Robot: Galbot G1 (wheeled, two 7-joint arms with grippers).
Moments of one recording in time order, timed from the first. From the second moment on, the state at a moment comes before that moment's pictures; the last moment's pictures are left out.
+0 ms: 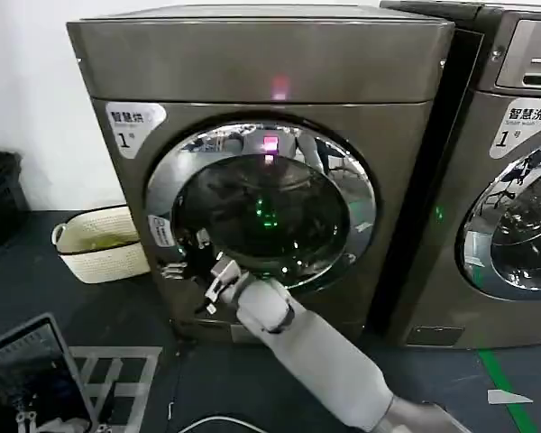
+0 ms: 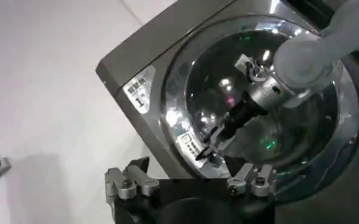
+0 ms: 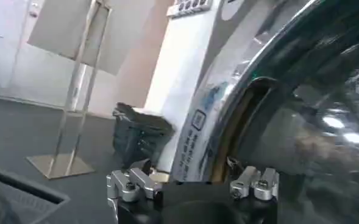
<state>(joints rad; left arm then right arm) 1.89 -1.59 -1.02 -2.12 0.22 -0.82 0.20 -0.36 1.50 -0.35 1.34 0.27 -0.09 -0.19</state>
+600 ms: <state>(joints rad) 1.83 -1.56 -1.06 -2.12 0.13 -0.82 0.20 -0.35 1.34 -0.43 1.43 0.45 0.11 -0.53</state>
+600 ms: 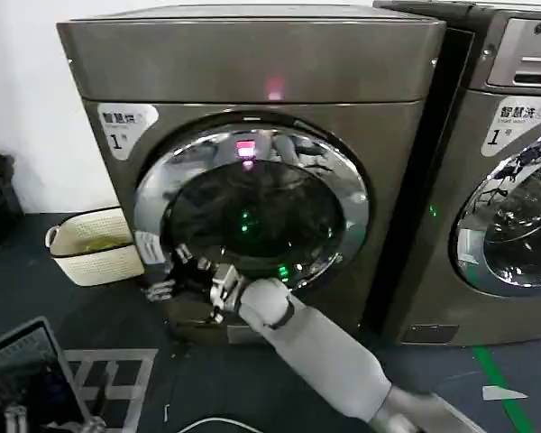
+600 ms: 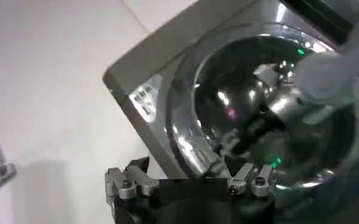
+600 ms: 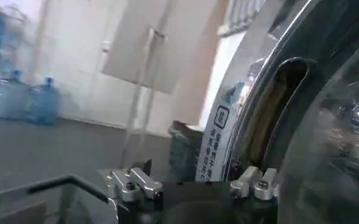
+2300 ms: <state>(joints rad) 1.04 -1.09 -0.29 -1.78 0.08 -0.48 0.14 -1.68 1.32 1.55 2.09 0.26 0.27 -0.29</state>
